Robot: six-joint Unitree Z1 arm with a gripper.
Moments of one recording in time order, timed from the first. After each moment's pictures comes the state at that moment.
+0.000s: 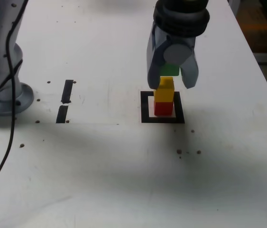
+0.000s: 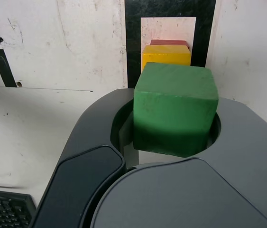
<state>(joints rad) -0.26 2.05 -1.88 1.52 0.04 -0.19</state>
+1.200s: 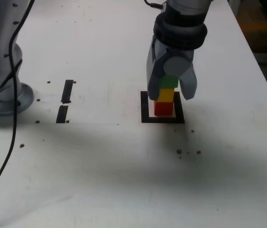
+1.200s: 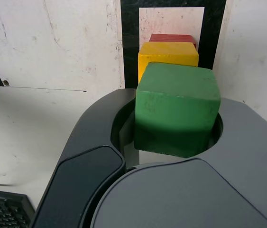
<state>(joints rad) -0.24 2.05 -1.77 1.41 -0.02 -0.16</state>
